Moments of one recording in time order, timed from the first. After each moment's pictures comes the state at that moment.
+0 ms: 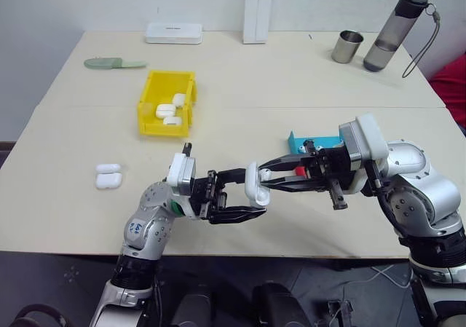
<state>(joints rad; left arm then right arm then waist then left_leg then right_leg) -0.34 0.21 -0.08 -0.14 -0.67 0.19 -1.24 -0.54 -0.68 0.04 -0.34 0.77 0.42 1.25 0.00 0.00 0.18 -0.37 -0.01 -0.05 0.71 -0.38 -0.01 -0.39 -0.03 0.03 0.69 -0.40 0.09</state>
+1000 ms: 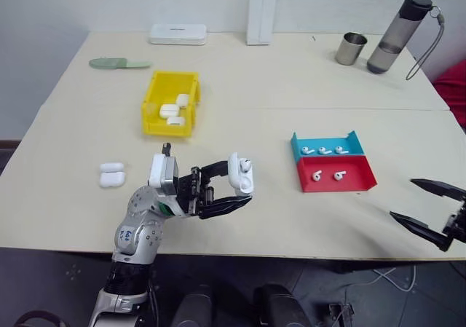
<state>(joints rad) -0.29 0.23 0.00 -0.14 -0.68 0.13 -1.20 0.16 -0.82 -0.65 0.19 0.47 -0.17 1.31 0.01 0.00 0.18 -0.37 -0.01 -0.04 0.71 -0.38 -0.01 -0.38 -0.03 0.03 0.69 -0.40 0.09</state>
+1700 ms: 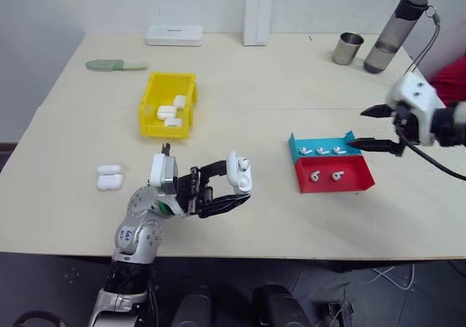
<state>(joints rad) -0.30 0.22 -0.01 -0.11 -0.68 0.11 -1.19 -0.95 -1.00 0.20 0.43 0.10 0.46 1.28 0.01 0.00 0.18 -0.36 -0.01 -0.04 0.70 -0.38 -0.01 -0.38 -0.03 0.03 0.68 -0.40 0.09</state>
